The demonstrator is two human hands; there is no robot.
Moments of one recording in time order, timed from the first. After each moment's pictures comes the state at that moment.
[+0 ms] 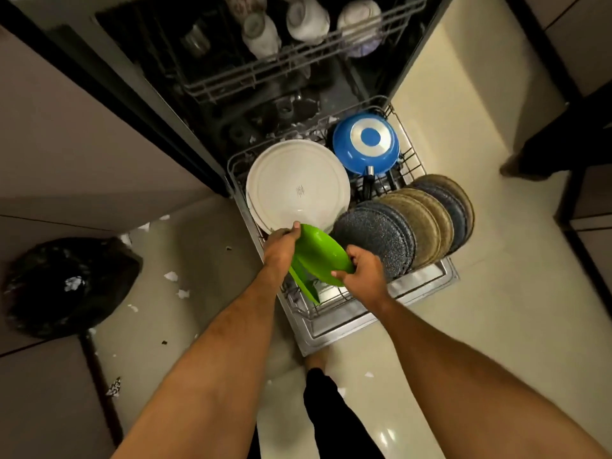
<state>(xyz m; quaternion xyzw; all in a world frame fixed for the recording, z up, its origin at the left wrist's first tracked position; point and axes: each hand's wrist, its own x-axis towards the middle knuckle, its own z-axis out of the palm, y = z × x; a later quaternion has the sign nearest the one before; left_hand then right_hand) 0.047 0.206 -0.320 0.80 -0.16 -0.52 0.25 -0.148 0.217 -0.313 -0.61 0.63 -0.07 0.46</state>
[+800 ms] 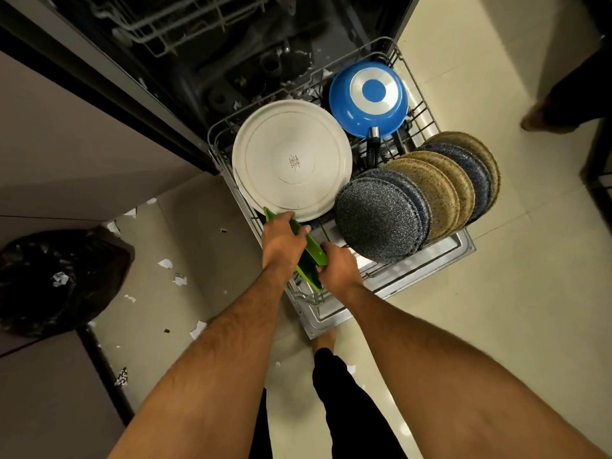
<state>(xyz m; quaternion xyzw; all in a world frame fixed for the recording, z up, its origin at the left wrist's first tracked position) 0.033 0.225 -0.358 0.83 -0.37 -0.39 0.16 -0.102 0.243 -0.353 -0.63 0.63 0.08 0.45</state>
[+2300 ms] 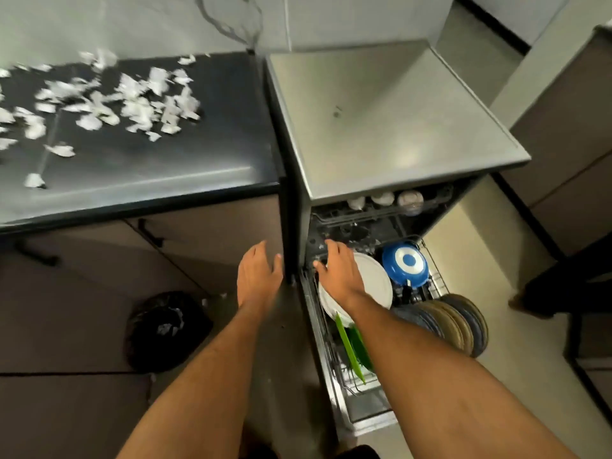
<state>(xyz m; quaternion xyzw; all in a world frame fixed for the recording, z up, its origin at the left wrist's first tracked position) 0.273 0.296 -0.036 0.86 -0.40 -0.15 0.29 0.115 0.204 -0.027 -0.81 0.52 -0.07 0.27</state>
